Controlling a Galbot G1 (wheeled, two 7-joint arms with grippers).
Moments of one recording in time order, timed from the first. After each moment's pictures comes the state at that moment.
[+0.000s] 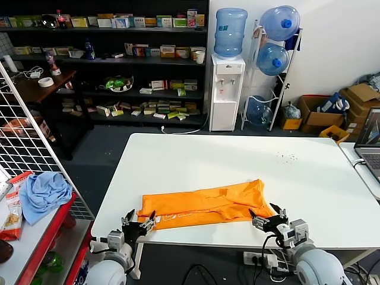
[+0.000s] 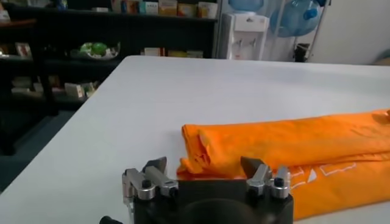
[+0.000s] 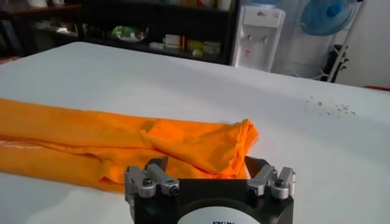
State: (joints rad) left arm 1.31 -1.15 -0.23 -1.73 -0.47 0.21 -0.21; right arm -1.39 1.02 0.45 1.91 0.44 -0.44 0.00
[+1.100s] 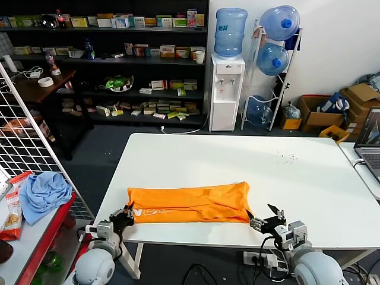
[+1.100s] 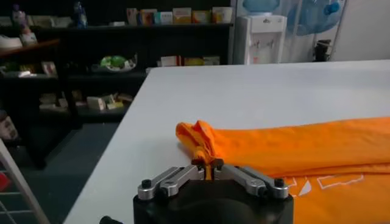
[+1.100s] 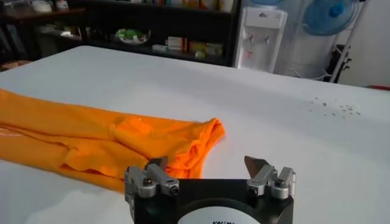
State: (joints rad) left arm 1.23 -1.06 -0.29 -1.65 -0.46 0.19 -0.20; right arm -1.41 1.03 0.45 1.93 0.43 -0.44 0.01
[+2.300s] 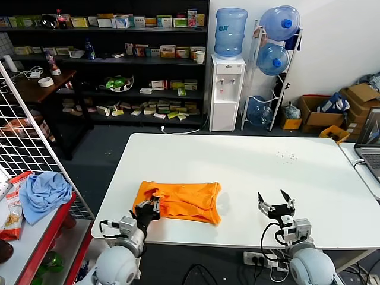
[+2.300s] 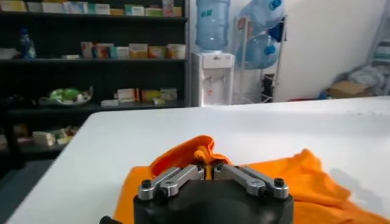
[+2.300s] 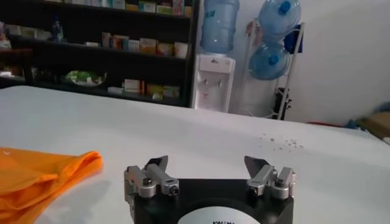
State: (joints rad) left arm 1.17 -1.08 -0.03 -1.85 -0.48 0.21 -0.29; right arm -1.34 1.11 0.46 1.80 0.36 -0.20 0.13
